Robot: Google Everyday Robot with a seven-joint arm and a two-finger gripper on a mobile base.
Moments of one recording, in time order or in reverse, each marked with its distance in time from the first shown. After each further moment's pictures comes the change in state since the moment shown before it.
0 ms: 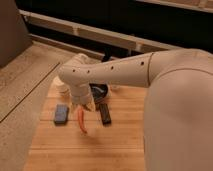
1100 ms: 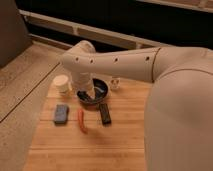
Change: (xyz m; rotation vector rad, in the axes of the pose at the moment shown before) arm -0.072 -0.004 -0.058 -0.067 -0.155 0.083
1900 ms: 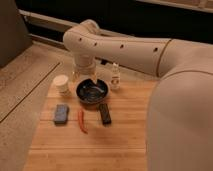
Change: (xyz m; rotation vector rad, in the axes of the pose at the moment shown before) arm -0.040 -0.009 -0.043 -0.006 -0.065 -0.010
